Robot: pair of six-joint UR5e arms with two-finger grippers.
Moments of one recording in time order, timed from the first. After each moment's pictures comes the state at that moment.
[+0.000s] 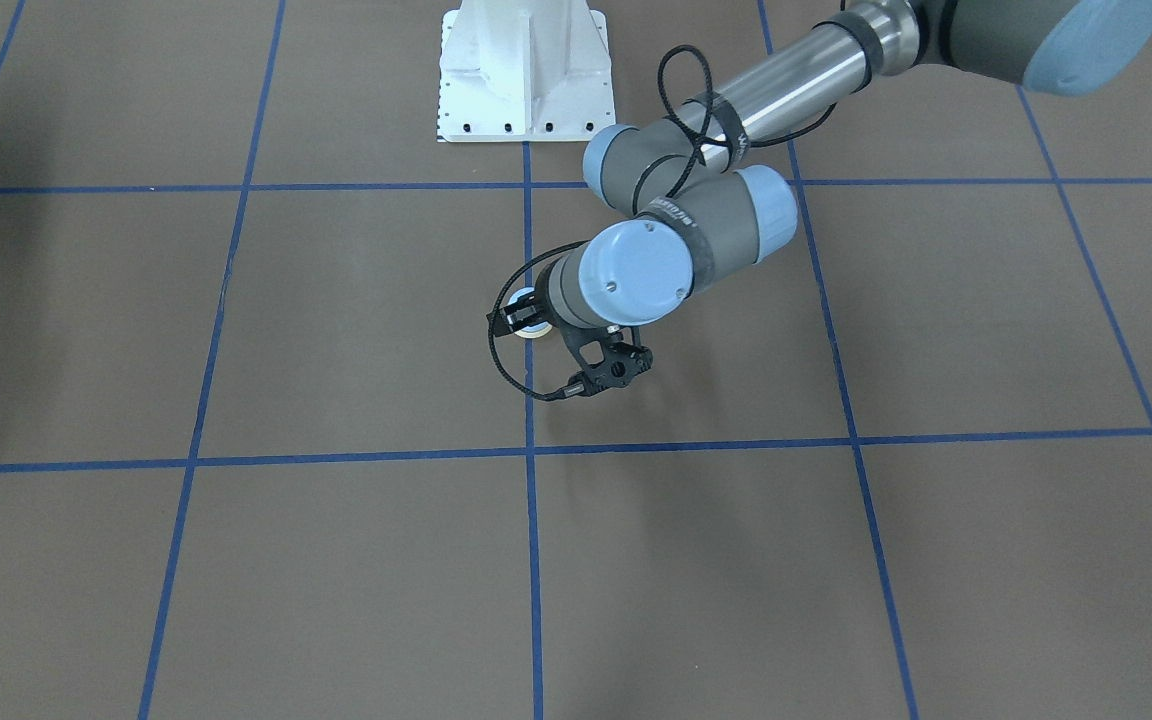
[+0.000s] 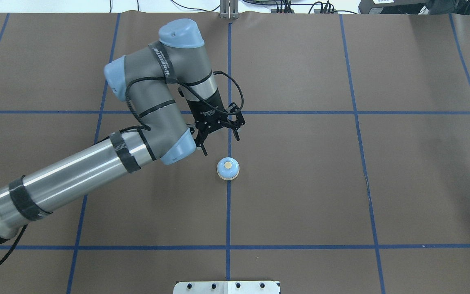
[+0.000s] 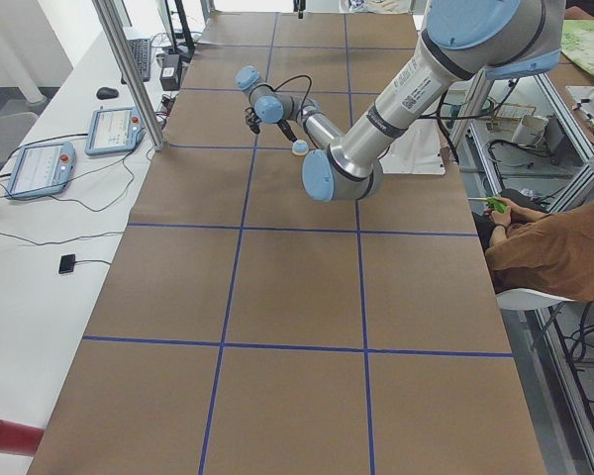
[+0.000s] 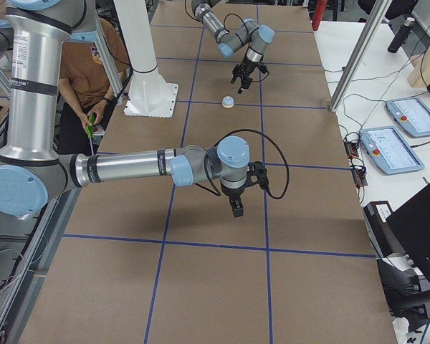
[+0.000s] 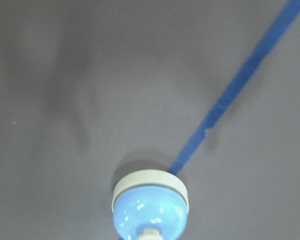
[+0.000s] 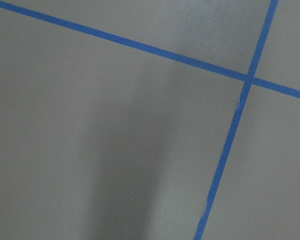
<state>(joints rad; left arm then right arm) -0.70 -2.45 -1.30 -1.70 -2.51 -1.50 1.41 -1.70 1.85 -1.45 2.40 0.05</state>
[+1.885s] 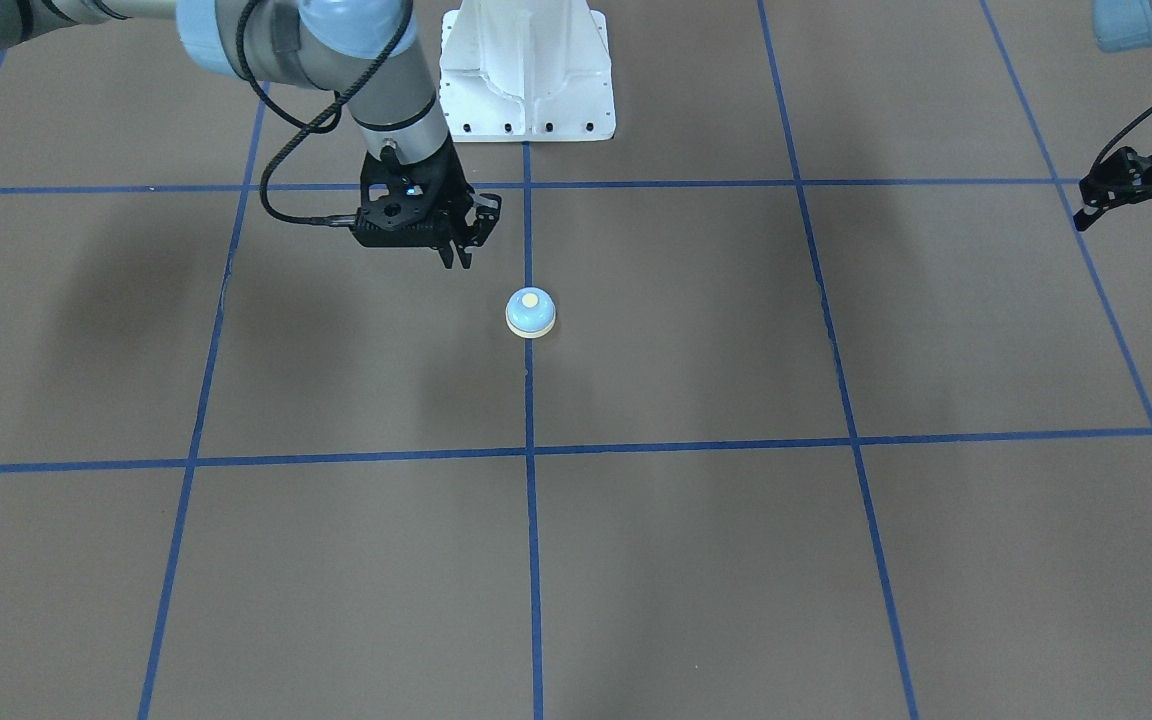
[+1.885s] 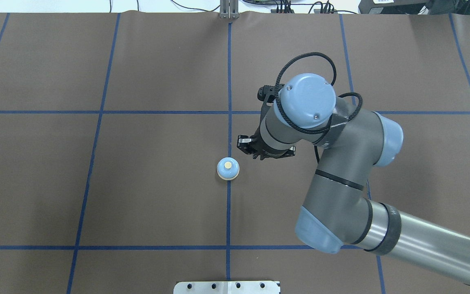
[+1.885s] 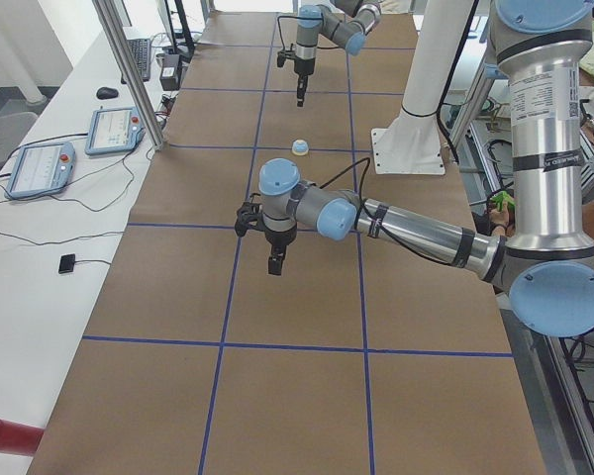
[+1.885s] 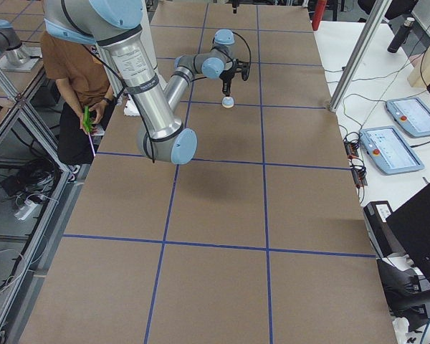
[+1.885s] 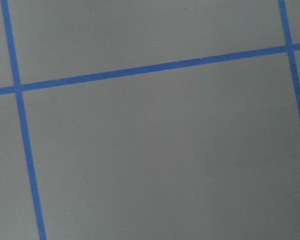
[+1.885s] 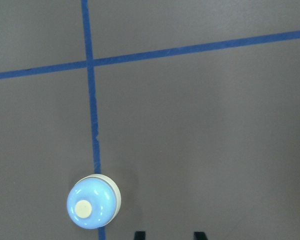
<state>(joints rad) -1.26 -1.41 -1.97 -1.71 -2.29 -0.31 0.52 -0.91 1.81 -1.60 1.89 1.37</state>
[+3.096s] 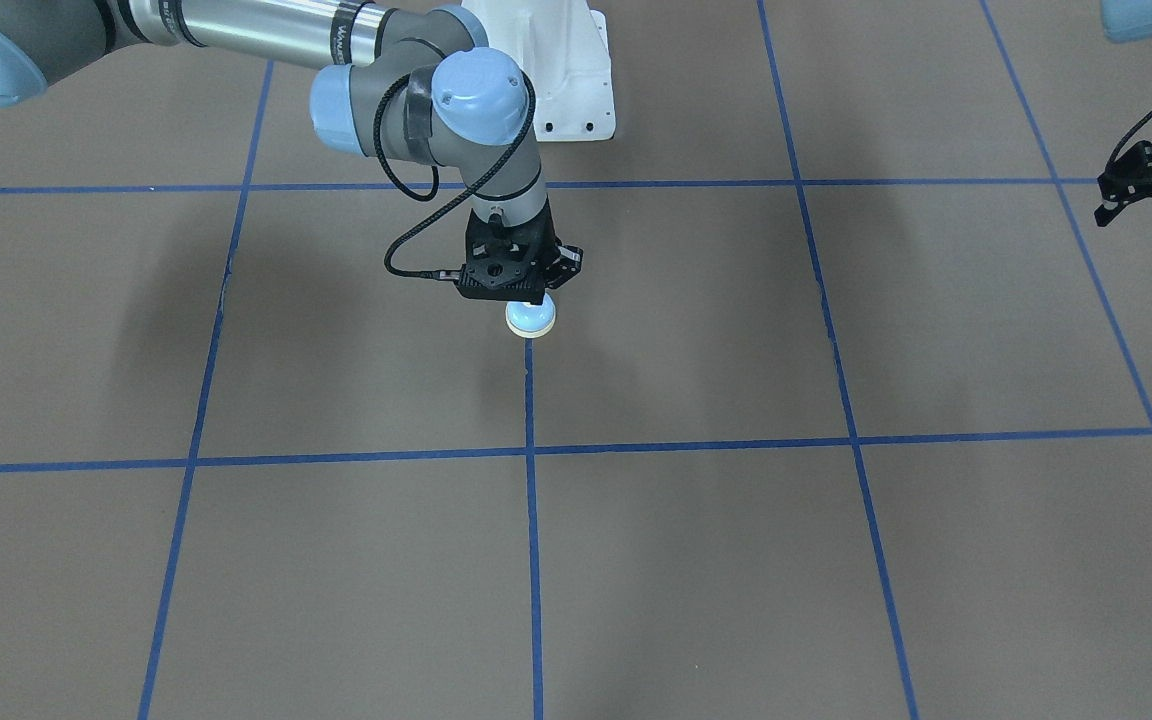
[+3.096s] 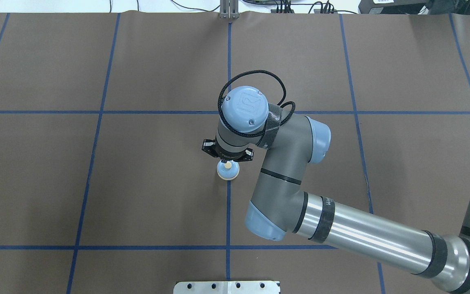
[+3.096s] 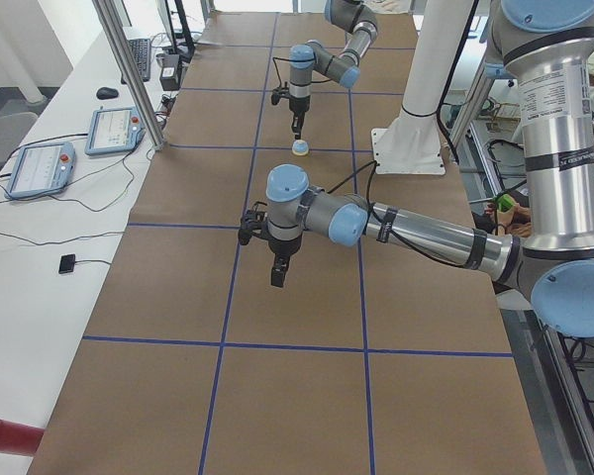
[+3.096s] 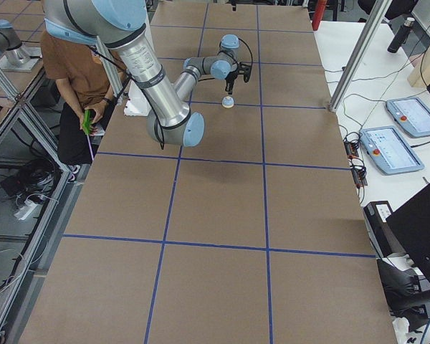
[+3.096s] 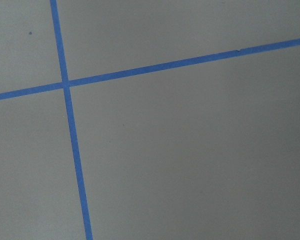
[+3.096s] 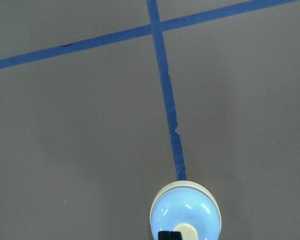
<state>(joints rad) -1.27 -1.39 -1.98 -1.71 -2.25 -0.29 0.48 -0.77 1.52 -1.45 1.89 1.45</state>
